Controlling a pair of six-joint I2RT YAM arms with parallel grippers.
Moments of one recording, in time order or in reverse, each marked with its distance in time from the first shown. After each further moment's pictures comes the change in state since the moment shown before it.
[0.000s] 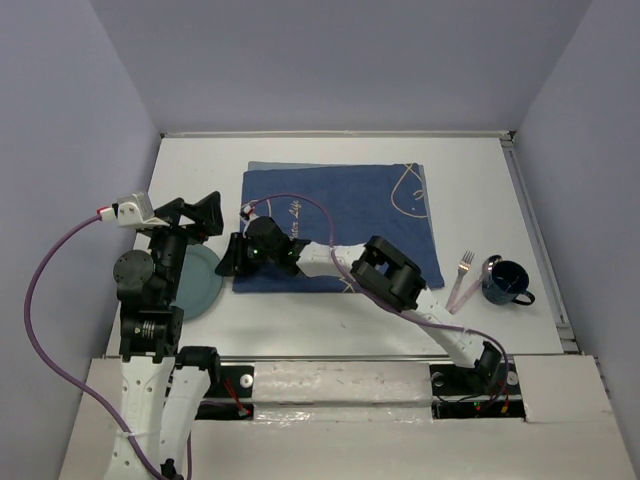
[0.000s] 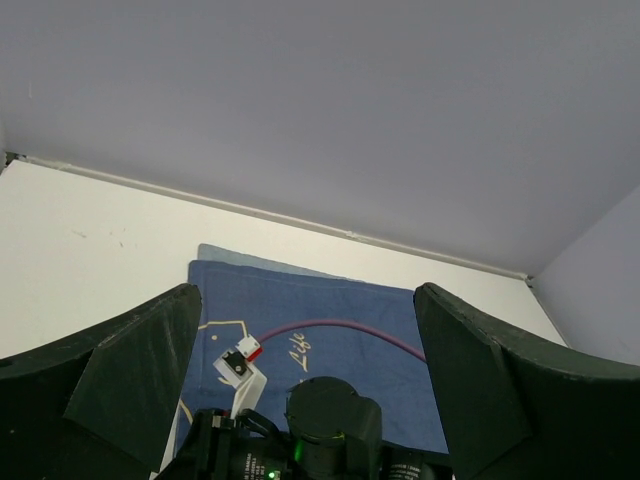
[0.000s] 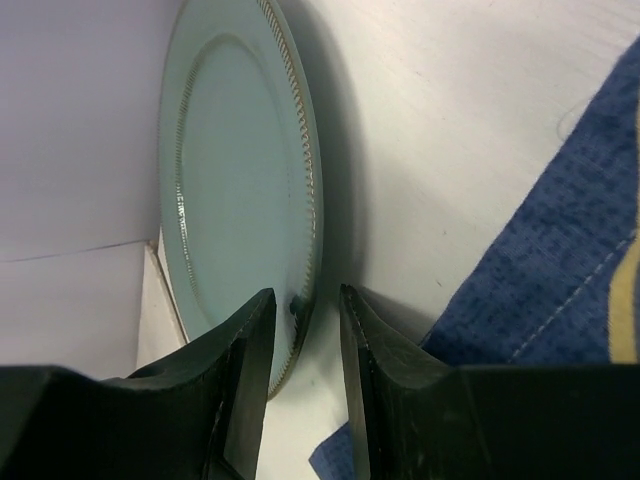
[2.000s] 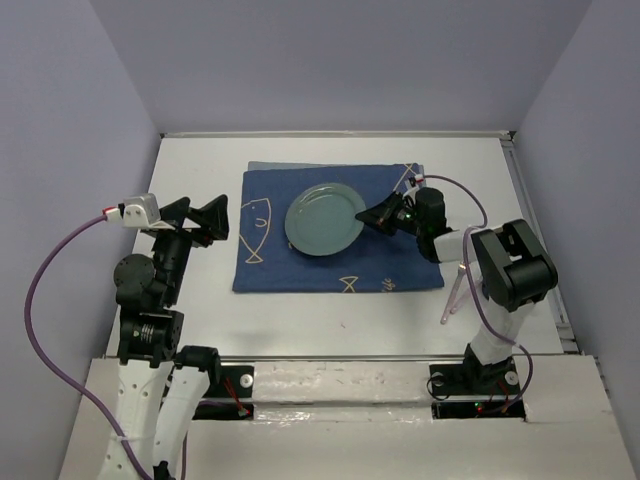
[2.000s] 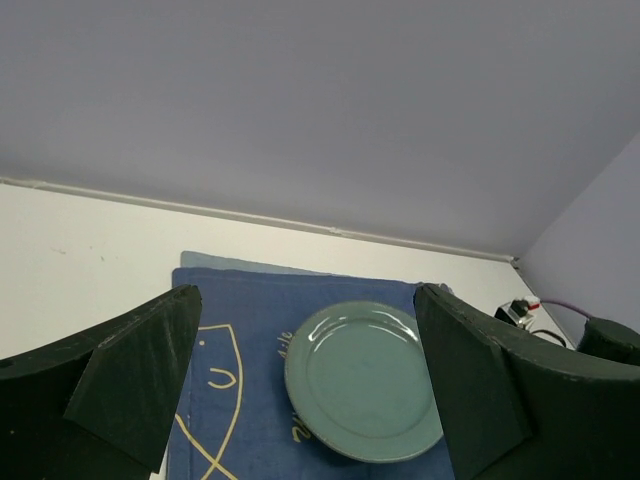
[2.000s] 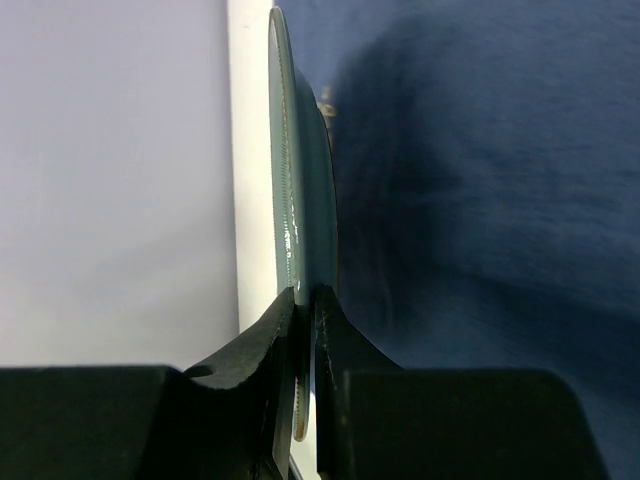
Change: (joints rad) left arm -0.062 -0.018 0.007 0.000 0.011 0.044; right arm -0.690 -0.727 -1.068 0.497 -0.237 0.156
